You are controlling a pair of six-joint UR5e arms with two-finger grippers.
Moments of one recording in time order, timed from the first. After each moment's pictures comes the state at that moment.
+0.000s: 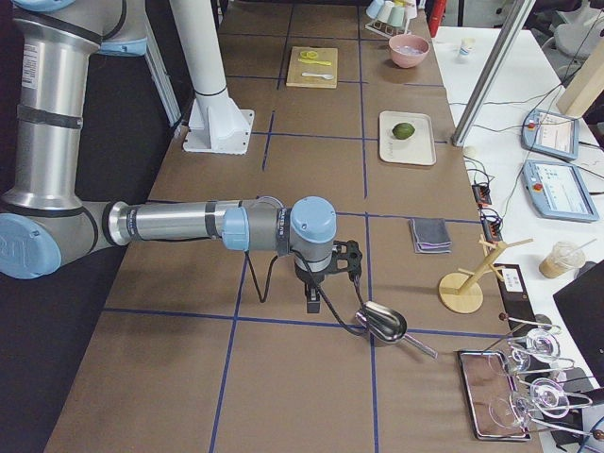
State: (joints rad) left arm -1.55 -1.50 -1.64 -1.64 -2.37 0.03; right arm 1.56 -1.75 1.85 -1.63 2.36 -0.06
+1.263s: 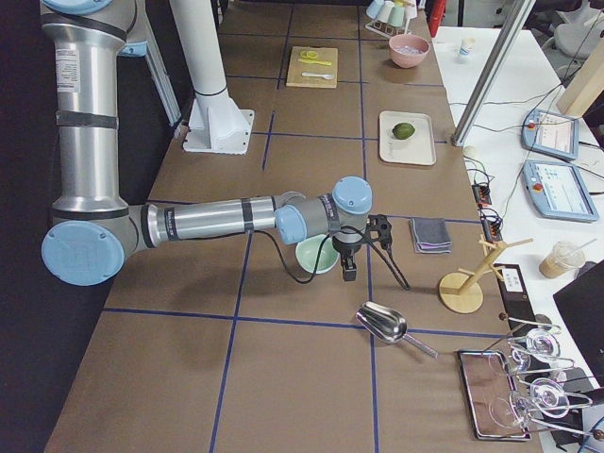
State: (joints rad) left arm -1.55 -1.50 -1.63 -1.65 -2.37 0.03; right arm 1.28 -1.60 1.69 -1.27 2.31 0.34
